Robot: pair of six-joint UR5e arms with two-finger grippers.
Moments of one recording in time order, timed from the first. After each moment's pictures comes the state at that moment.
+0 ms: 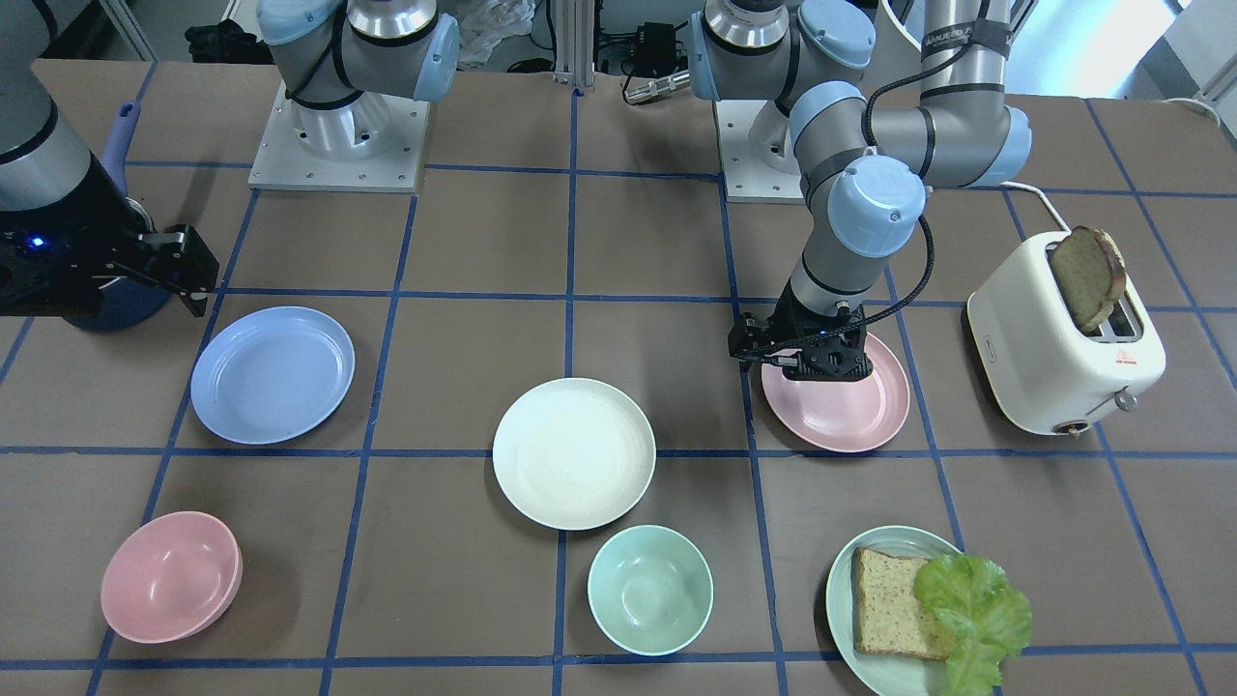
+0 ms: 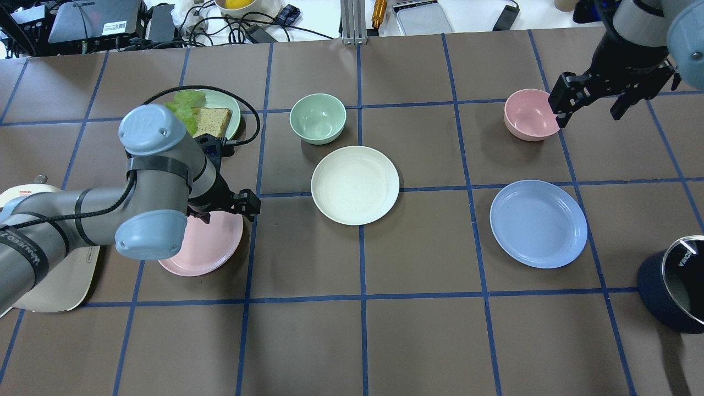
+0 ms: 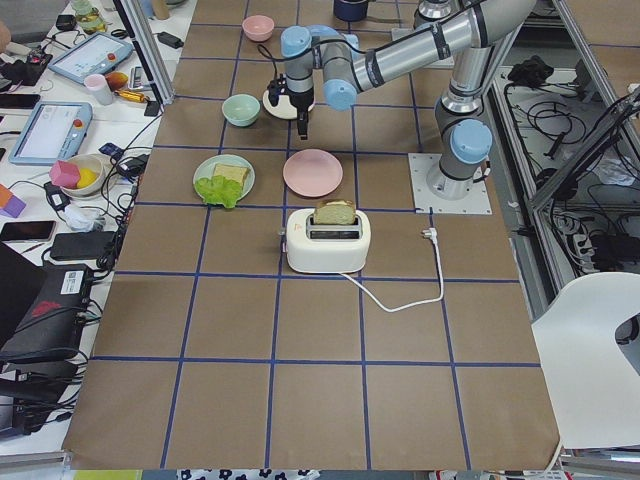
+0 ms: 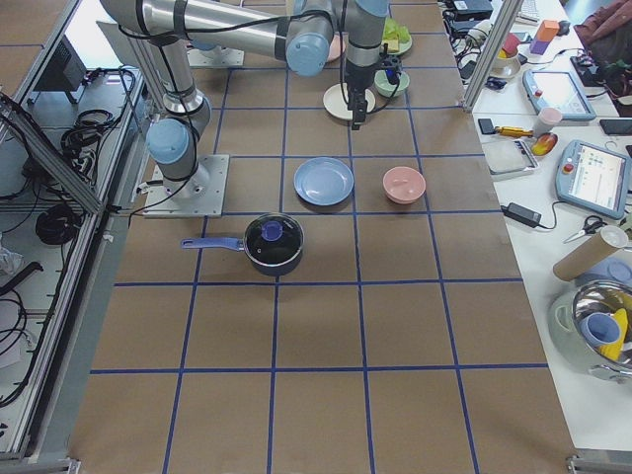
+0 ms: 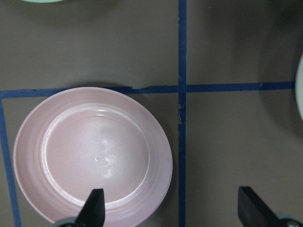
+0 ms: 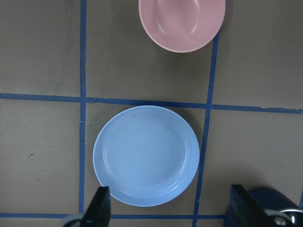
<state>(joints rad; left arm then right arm) -1.52 -1.72 -2.15 -0.85 1.57 0.05 1.37 -1.51 1.62 -1.68 -1.66 -0.27</state>
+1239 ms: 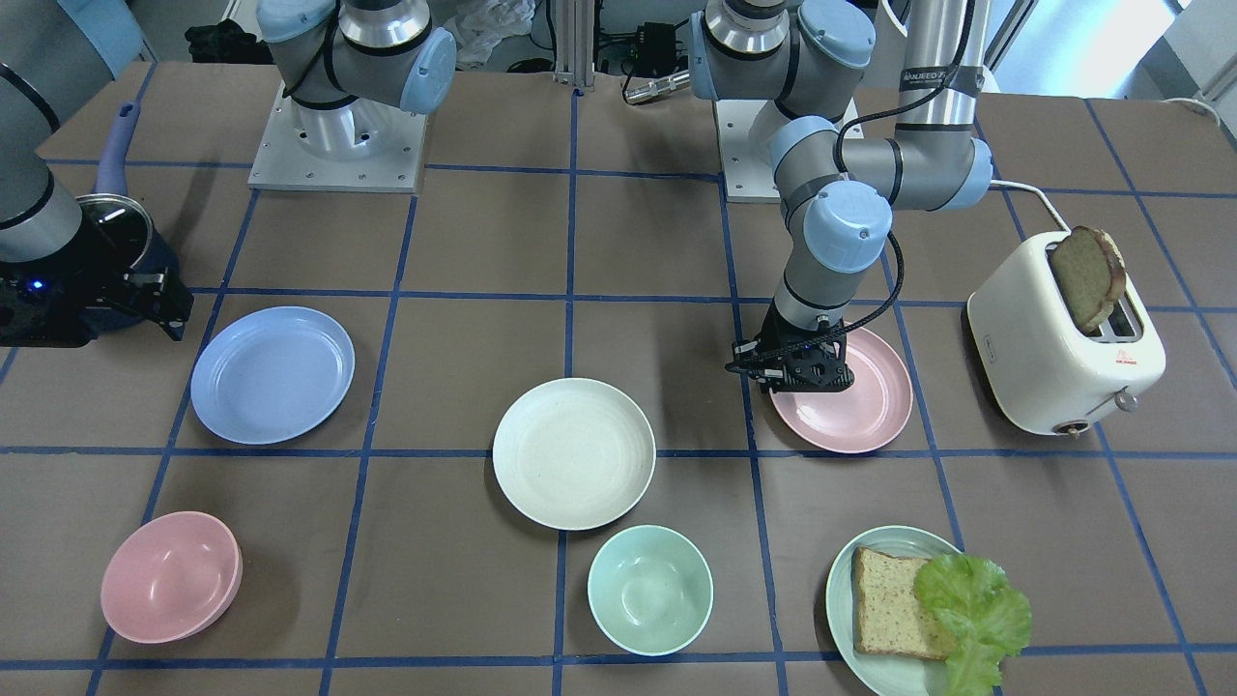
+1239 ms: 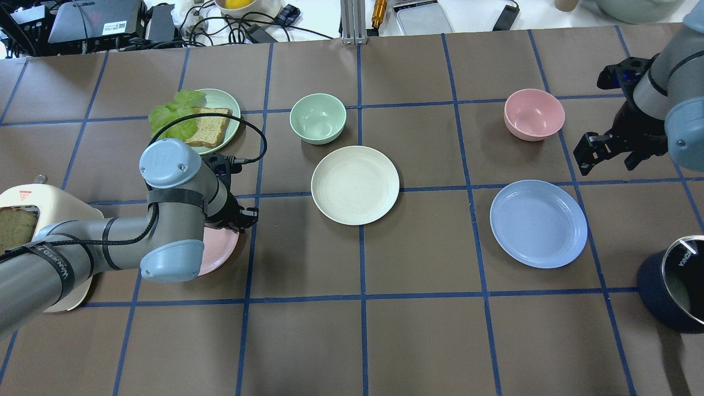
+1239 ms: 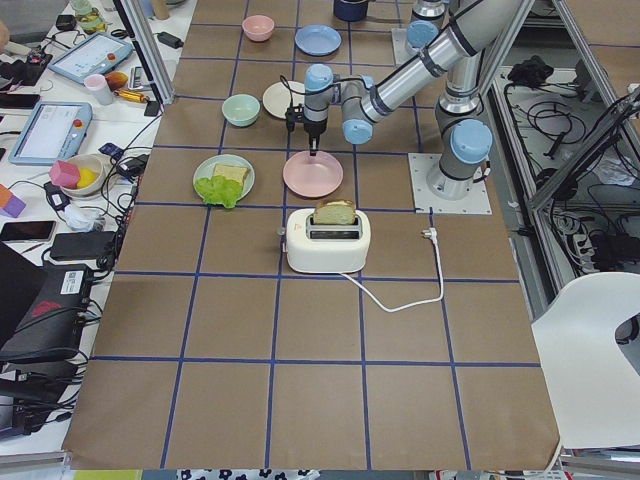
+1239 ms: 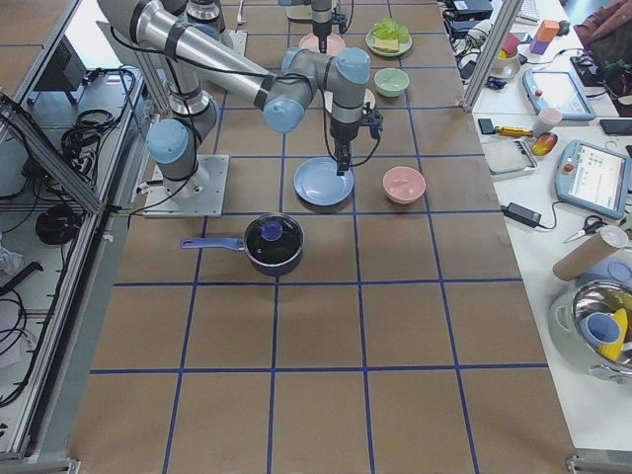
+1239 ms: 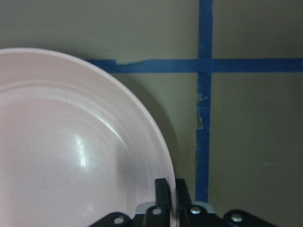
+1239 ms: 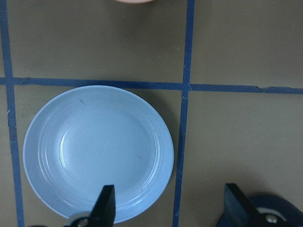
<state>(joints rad) -1.52 -1.78 -2.22 -0.65 1.57 0.03 1.21 -1.52 1.91 -1.96 -1.66 -0.41</state>
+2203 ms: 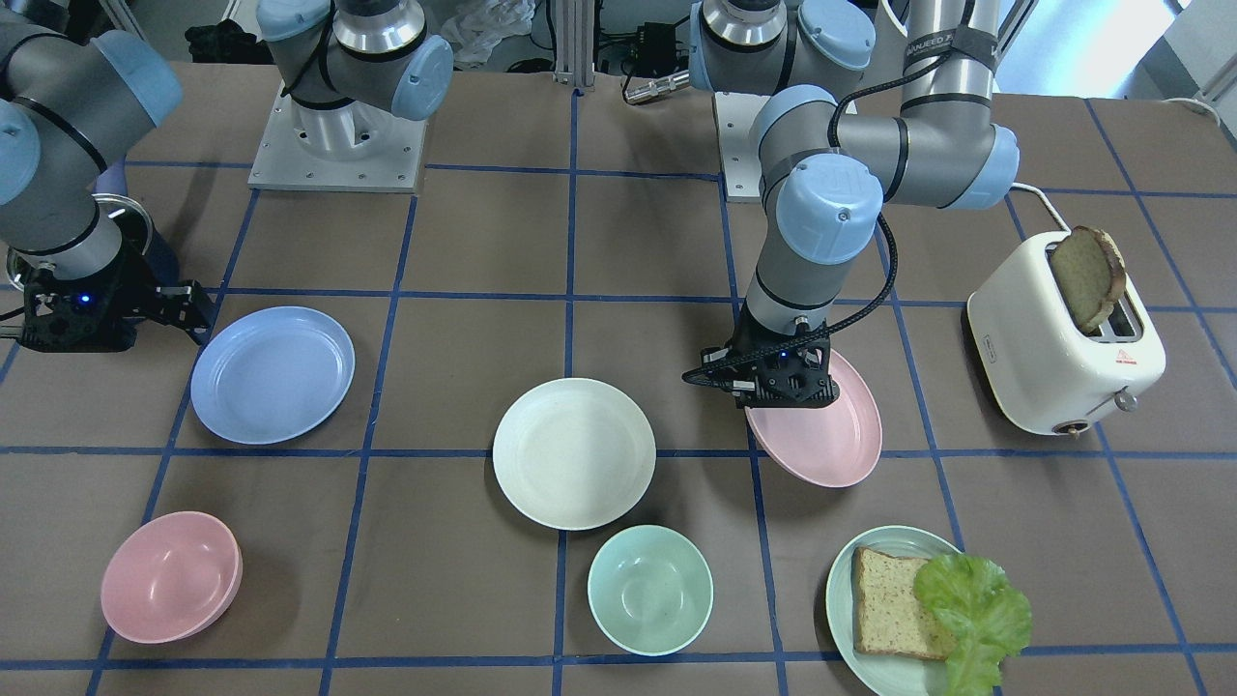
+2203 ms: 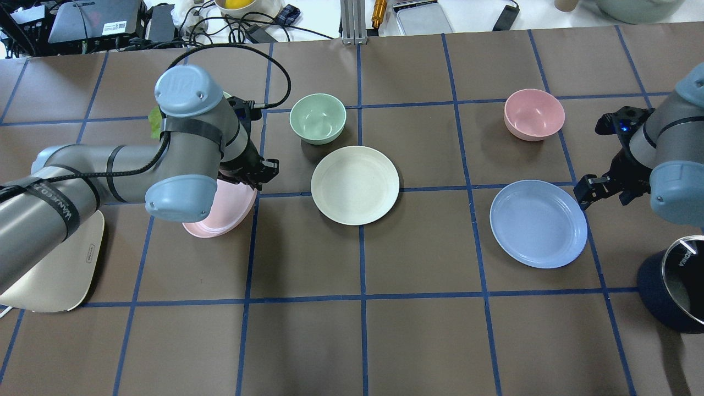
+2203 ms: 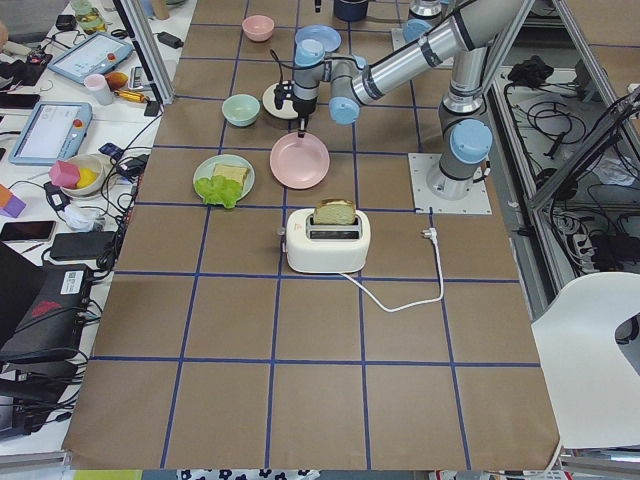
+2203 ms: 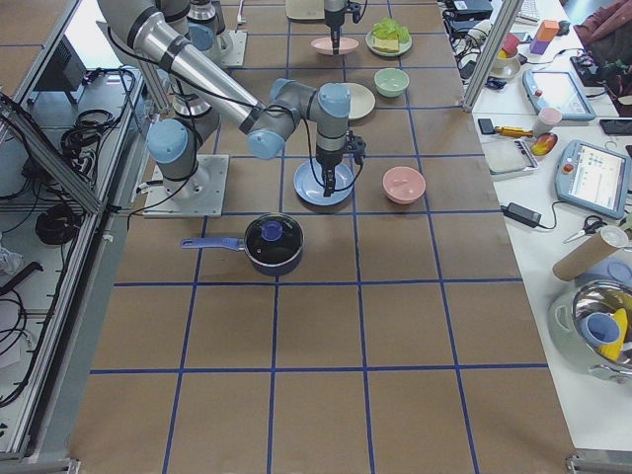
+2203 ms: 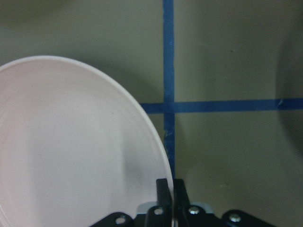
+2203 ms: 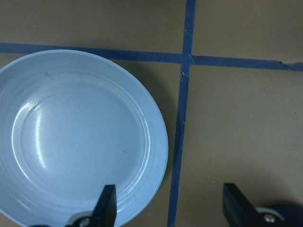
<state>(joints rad) -1.66 -1.80 -1.88 -0.97 1.57 -0.10 1.13 -1.51 2.08 -2.14 -1.64 -0.51</state>
